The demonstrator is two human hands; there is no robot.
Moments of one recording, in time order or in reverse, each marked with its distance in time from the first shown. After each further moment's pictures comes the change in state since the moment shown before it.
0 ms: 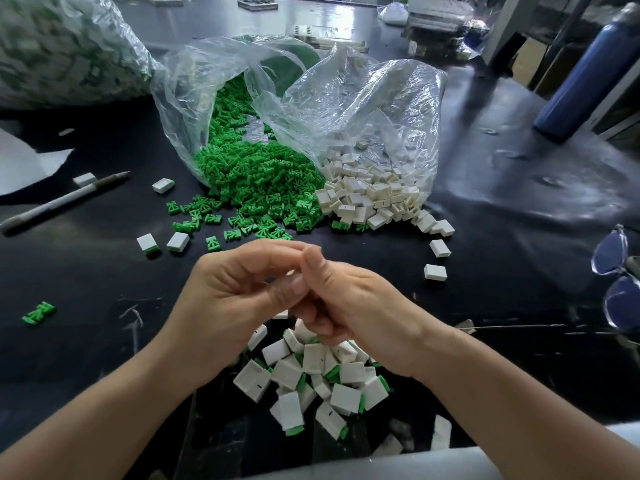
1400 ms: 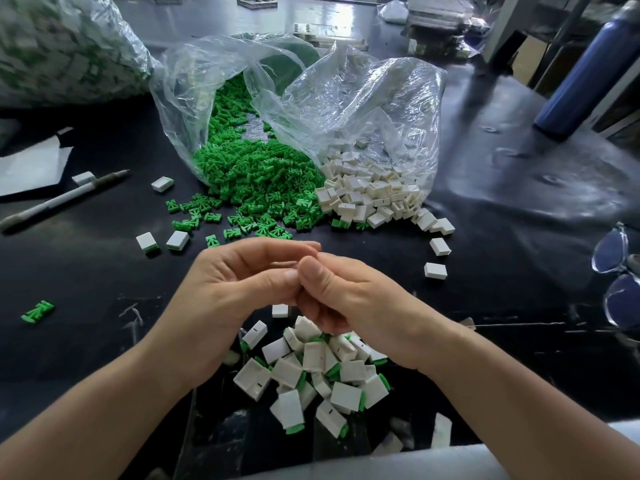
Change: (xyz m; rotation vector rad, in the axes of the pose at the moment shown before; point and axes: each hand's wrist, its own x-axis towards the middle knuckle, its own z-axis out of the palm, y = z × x) left_hand 0.001 0.002 -0.007 -0.072 -0.012 -0.190; right_hand 0.003 0.001 -0.004 -0.239 0.078 -0.052
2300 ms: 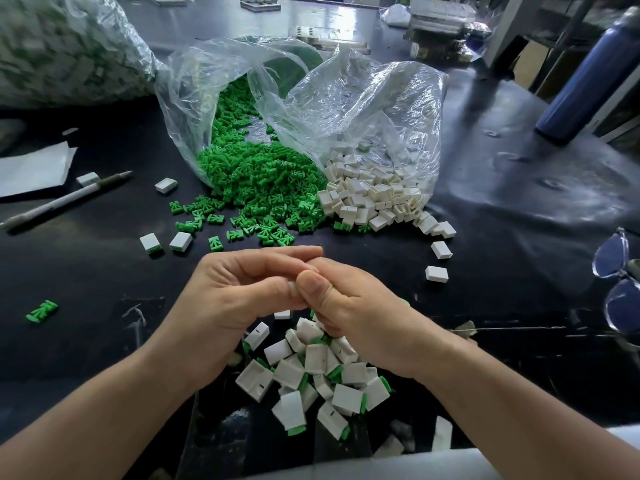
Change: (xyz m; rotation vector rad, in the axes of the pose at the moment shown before) left_hand 0.000 -0.001 0.002 -0.056 0.012 -0.026; right_hand 0.002 0.005 0.003 -0.200 0.059 -0.031
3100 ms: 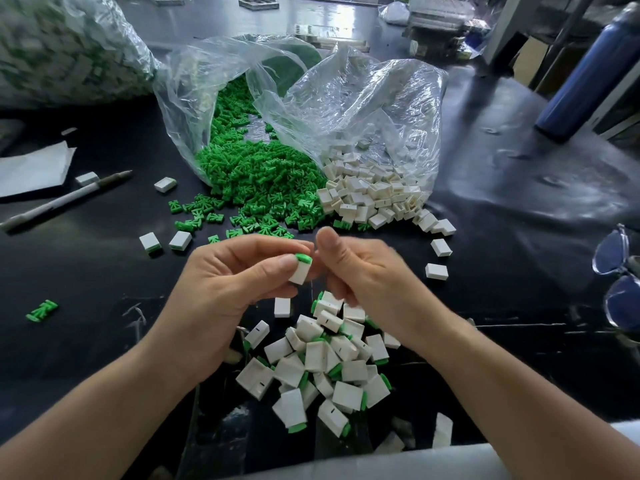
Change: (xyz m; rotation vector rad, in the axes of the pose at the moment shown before) left_hand 0.002 0.001 -0.003 0.096 0.084 0.047; right_hand 0.004 0.001 -0.014 -0.058 0.196 -0.062
